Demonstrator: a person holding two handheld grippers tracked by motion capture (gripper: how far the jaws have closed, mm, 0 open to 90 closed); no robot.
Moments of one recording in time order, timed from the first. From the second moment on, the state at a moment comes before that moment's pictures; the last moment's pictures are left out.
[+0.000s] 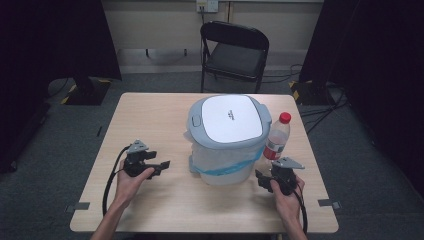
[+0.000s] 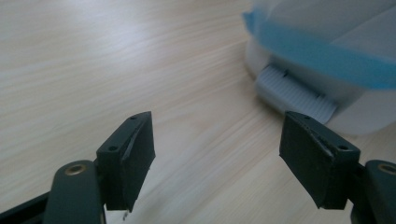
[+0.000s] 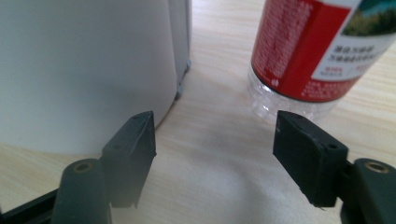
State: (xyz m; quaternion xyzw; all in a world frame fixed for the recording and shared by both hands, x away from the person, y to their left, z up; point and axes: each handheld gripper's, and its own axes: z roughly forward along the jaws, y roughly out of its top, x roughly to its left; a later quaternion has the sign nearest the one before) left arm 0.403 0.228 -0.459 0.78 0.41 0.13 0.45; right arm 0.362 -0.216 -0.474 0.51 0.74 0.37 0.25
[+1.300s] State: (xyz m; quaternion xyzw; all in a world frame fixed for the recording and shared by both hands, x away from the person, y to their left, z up) left arm 0.408 0.201 -0.478 0.81 0.38 0.14 0.43; right arm 0.394 -0.158 -0.468 0.46 0.76 0.41 0.22
